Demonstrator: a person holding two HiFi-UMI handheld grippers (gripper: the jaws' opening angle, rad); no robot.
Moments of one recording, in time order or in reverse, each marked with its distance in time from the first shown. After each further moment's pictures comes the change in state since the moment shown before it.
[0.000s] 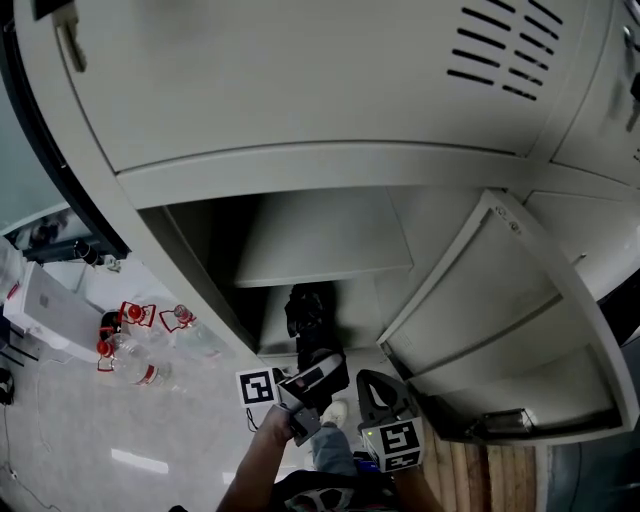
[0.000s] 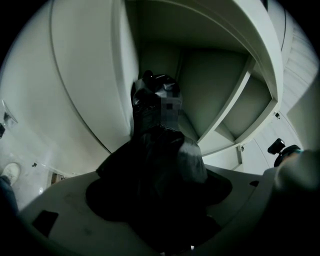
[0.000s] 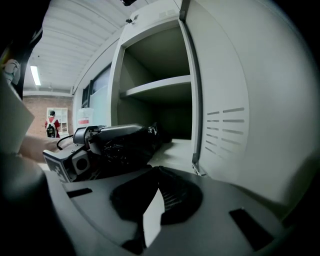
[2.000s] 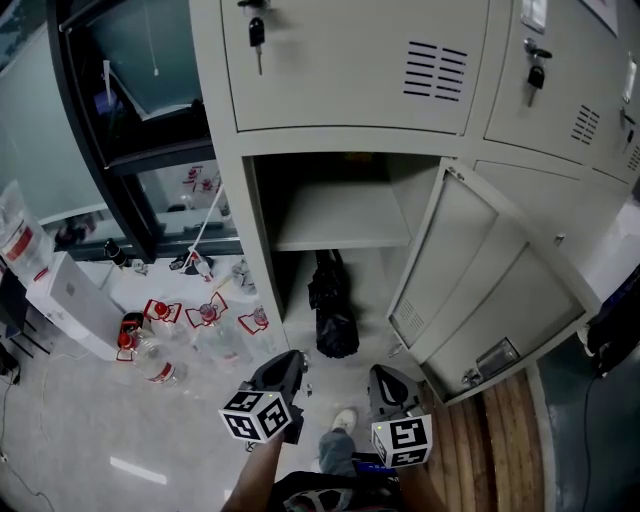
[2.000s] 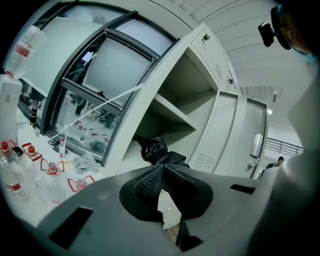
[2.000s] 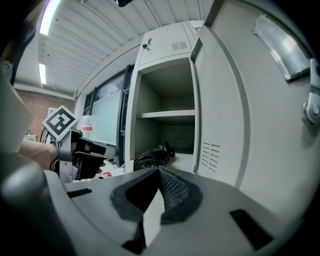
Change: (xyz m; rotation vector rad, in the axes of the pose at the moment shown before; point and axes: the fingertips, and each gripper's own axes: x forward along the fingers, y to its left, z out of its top) left arm -0.134 -0.059 -0.004 0.970 -0.224 0.617; right arm -0.080 0.039 0.020 -0.041 -0.139 -0.042
